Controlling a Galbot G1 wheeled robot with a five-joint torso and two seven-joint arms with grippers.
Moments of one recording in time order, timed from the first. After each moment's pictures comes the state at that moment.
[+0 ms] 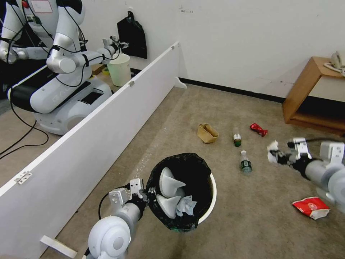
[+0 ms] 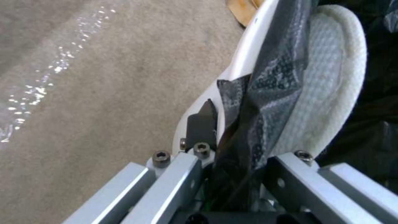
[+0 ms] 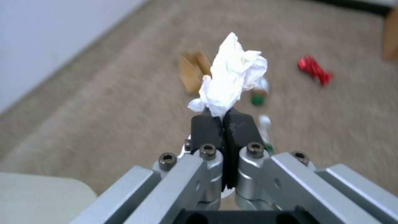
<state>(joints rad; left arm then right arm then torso) 1.39 -1.23 -0.23 -2.20 -0.89 0.61 -0.47 -1.58 0.27 0.88 2.17 1.47 -0.41 0.39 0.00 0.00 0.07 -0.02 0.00</state>
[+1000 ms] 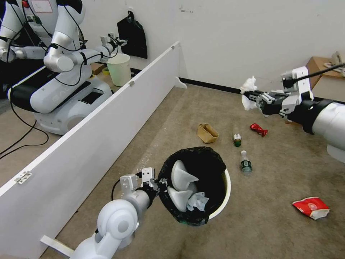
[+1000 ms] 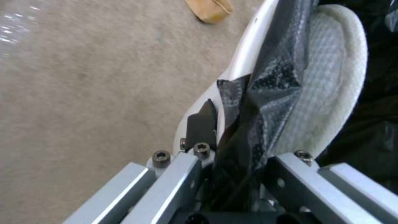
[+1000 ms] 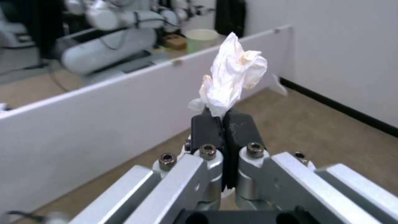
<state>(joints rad) 1.16 -1.21 -0.08 -2.15 -1.08 0.65 -0.58 -1.40 0.02 1.16 2.45 1.82 -0.38 0.40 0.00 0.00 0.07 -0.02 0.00</state>
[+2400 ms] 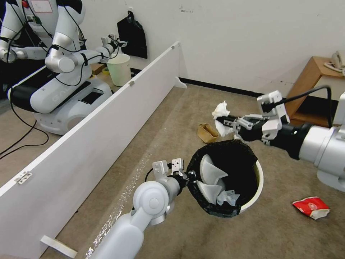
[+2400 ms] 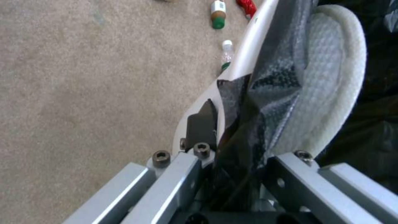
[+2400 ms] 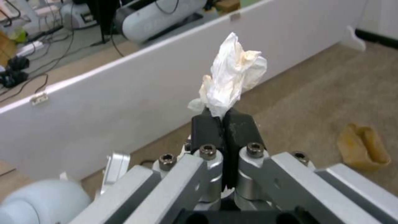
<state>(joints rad) 0.97 -1.35 0.06 -2.00 -1.22 0.66 -0.69 -1.43 0.08 1.03 2.50 1.85 -0.40 0.27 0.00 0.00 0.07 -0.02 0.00</state>
